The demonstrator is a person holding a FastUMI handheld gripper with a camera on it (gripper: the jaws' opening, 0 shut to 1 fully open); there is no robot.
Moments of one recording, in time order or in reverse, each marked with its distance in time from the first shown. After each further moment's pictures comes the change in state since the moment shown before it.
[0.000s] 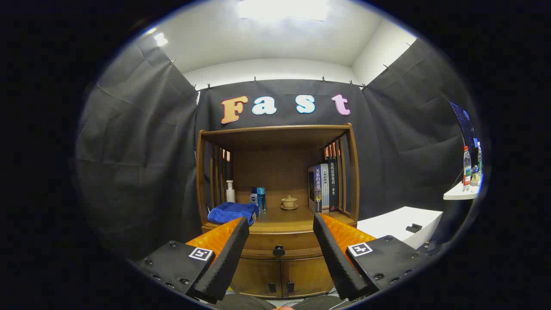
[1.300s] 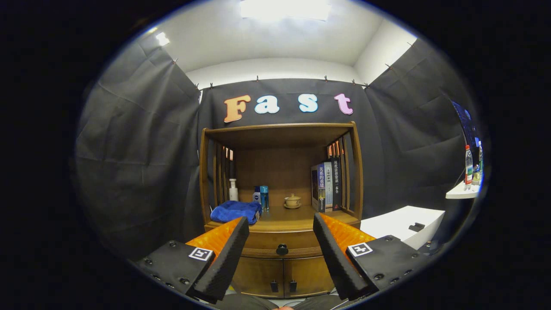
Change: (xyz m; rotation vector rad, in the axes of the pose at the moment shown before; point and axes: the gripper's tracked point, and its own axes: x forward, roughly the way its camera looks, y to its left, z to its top) arm 0.002 0.011 -0.011 0.000 0.021 0.017
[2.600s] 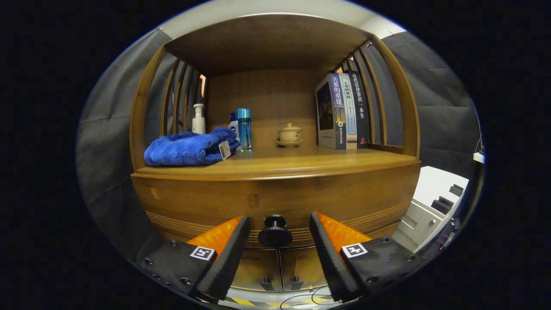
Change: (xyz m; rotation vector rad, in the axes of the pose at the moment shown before) arm 0.239 -0.040 -0.254 0.009 0.307 -0.072
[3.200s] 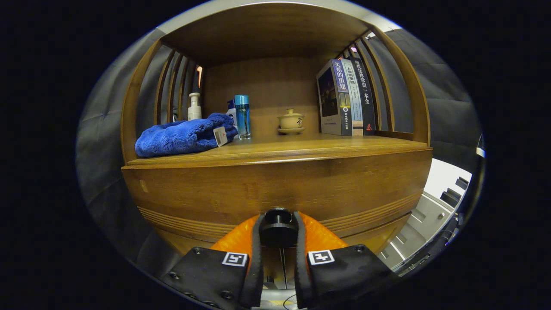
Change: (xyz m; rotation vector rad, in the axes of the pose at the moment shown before) arm 0.014 0.003 -0.016 0.004 0.056 0.004
